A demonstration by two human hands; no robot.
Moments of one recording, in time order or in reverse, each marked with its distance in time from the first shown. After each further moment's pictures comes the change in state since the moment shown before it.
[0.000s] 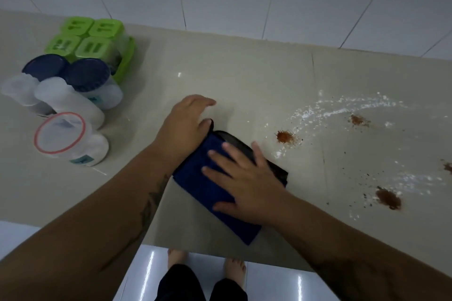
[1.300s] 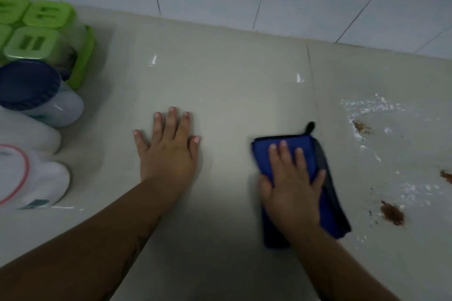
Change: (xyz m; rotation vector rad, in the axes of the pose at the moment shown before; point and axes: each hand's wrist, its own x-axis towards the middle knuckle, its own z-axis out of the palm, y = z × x) left_hand -0.002 -0.029 0.042 0.472 -0.181 -0.319; right_hand -0.003 0.040 0.014 0.126 0.023 0.965
